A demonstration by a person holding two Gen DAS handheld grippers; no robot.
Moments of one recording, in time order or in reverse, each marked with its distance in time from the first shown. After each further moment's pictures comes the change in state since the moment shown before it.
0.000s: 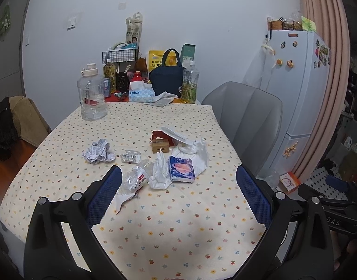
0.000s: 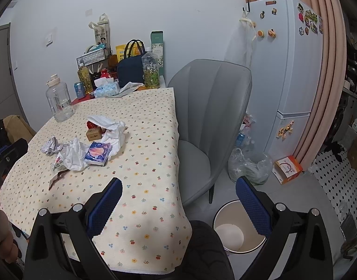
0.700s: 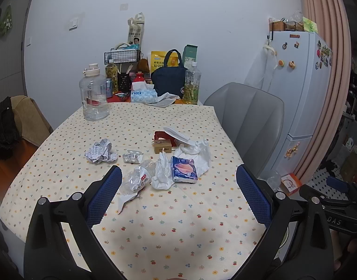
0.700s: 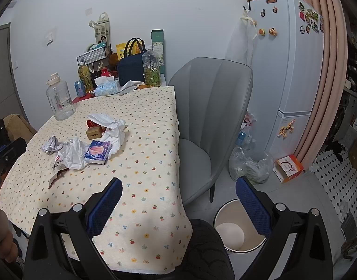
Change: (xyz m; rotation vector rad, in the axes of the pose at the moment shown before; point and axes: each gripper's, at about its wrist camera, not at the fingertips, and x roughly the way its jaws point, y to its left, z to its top) left arm 0.000 0.002 -0.002 -0.006 -0.005 0.012; right arm 0.006 0.000 -0.002 0.006 0.012 0.006
